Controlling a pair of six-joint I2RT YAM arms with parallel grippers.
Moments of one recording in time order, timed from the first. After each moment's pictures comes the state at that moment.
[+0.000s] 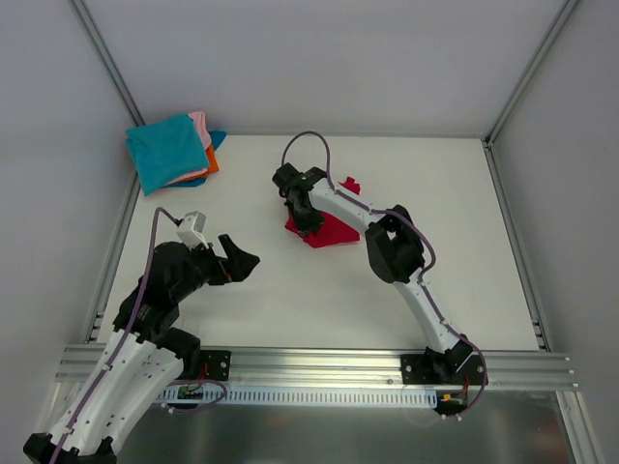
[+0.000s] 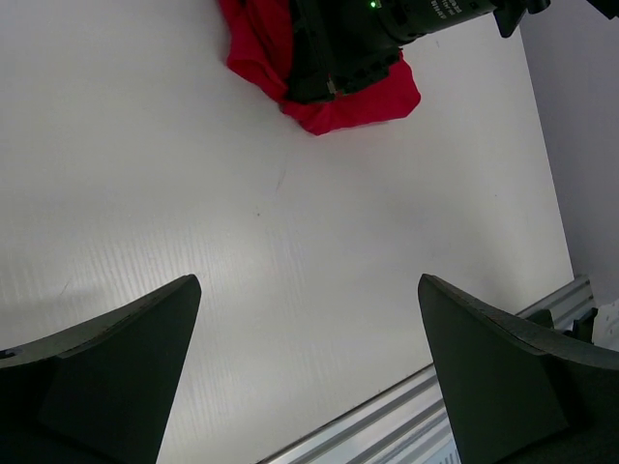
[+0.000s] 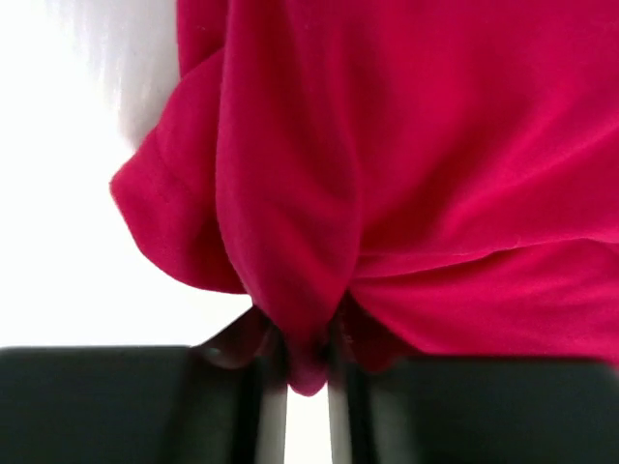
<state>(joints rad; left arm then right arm) -0.38 0.47 0.55 -0.49 0.17 -0.61 0.79 2.44 2.15 -1.08 0.17 0.35</state>
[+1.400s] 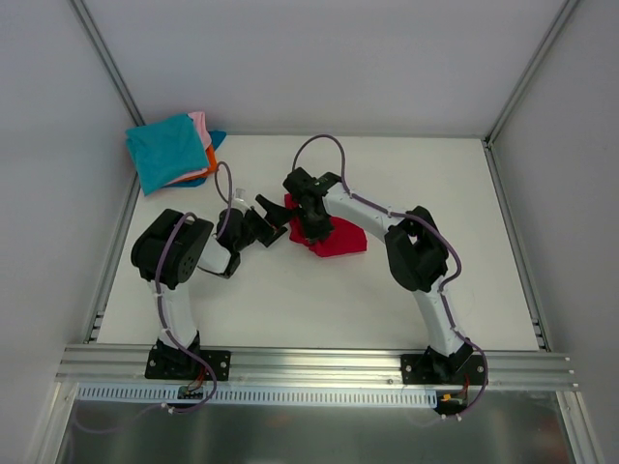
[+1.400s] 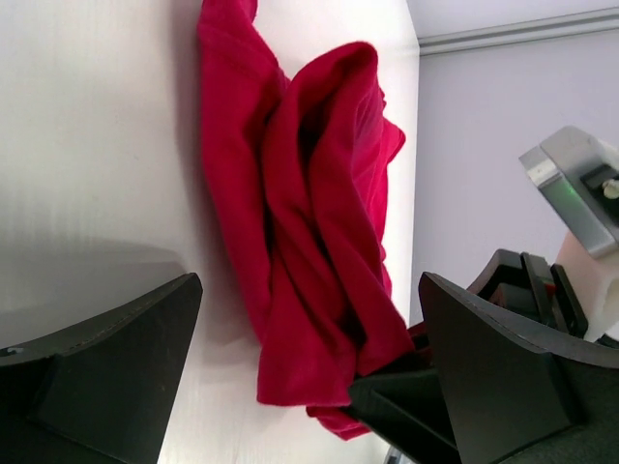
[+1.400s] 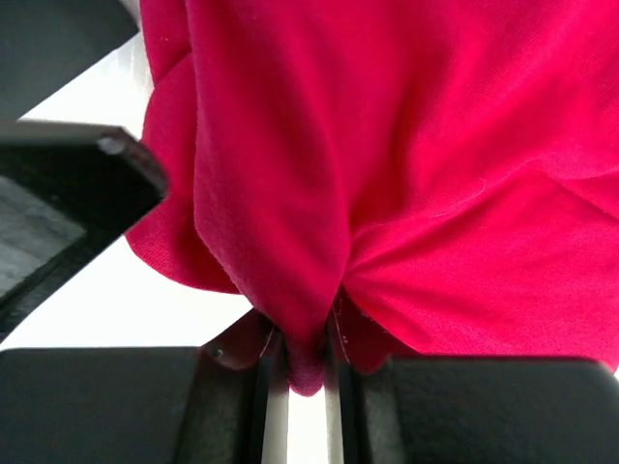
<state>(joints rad) -0.33 1.93 0.56 1.10 0.32 -1.18 0.79 2.20 1.85 -0.99 0.10 0.39</state>
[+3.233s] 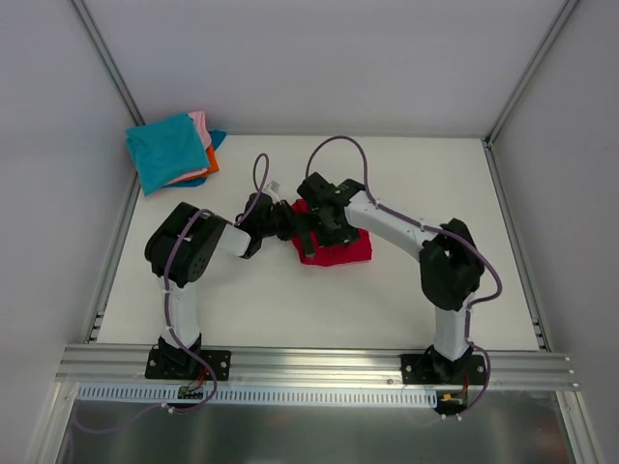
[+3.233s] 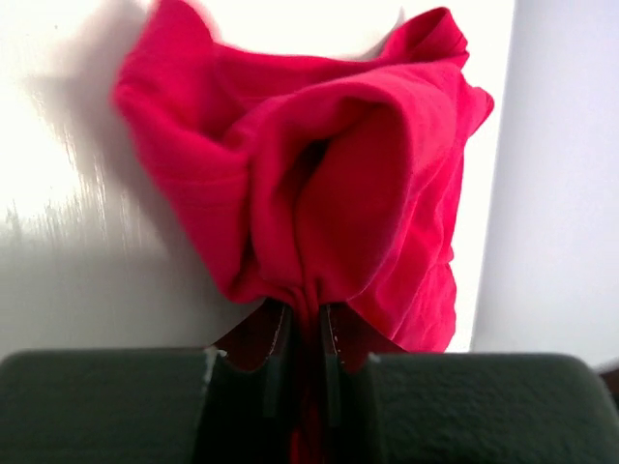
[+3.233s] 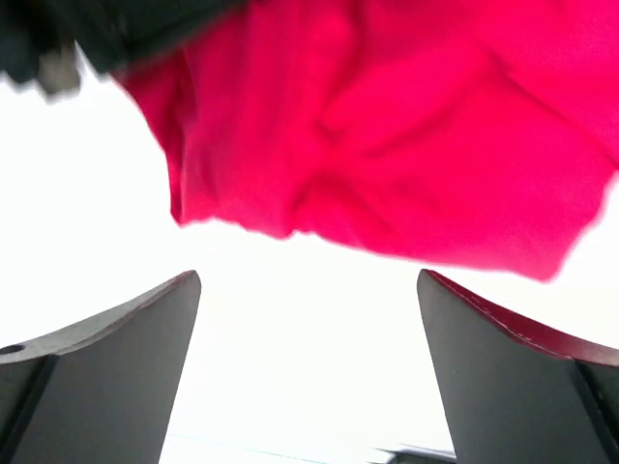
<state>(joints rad) -0.45 2.02 0.83 0.73 0.38 -1.03 0.80 1.99 1.64 -0.97 0.10 0.42</state>
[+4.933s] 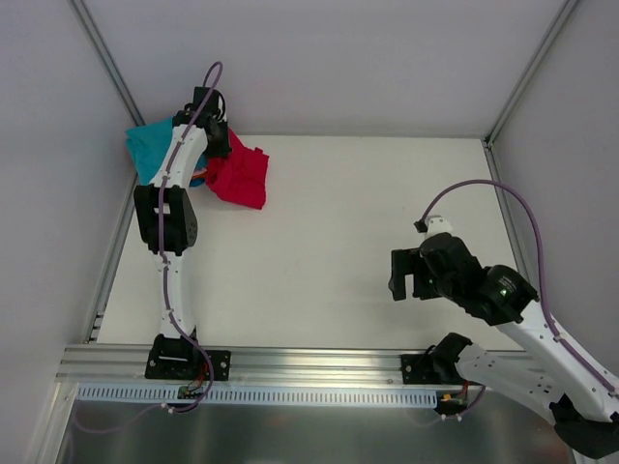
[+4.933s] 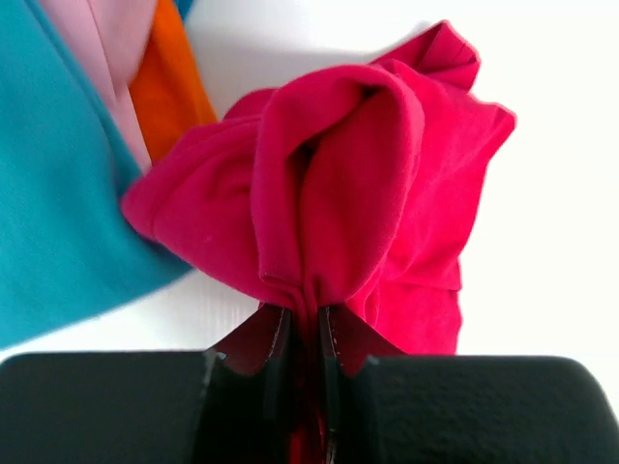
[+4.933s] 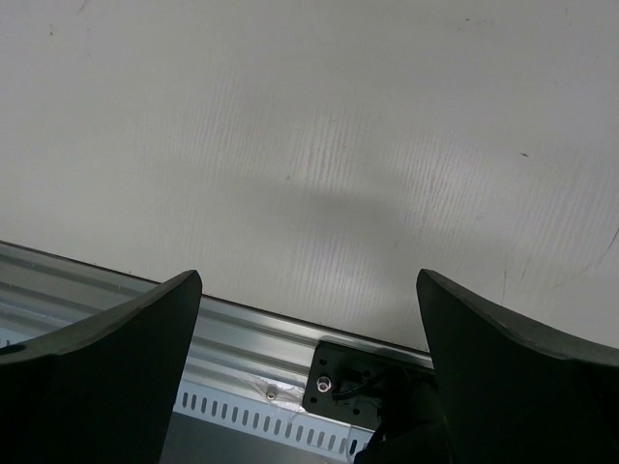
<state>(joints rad) -0.07 2.28 2.19 -0.85 -0.02 -0.16 0.79 0.75 0.98 -1.13 0.27 0.50</state>
